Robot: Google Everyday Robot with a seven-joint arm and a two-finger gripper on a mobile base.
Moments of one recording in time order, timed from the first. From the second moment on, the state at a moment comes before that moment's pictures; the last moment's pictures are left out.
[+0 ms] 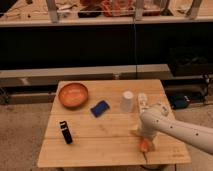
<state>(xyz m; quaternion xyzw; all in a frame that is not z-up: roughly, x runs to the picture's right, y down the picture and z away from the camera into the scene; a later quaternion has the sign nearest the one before) 0.215 0.296 0.809 -0.32 -0.15 -0.39 0.85</state>
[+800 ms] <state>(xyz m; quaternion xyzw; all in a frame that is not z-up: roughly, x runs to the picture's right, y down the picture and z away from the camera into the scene) 0.215 0.296 0.809 -0.32 -0.15 -0.38 0.85</state>
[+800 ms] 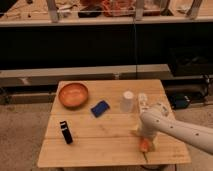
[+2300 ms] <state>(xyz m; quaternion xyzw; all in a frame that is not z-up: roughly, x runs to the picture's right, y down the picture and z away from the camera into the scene) 0.213 0.297 0.809 -0.32 -0.15 -0.38 0.85</state>
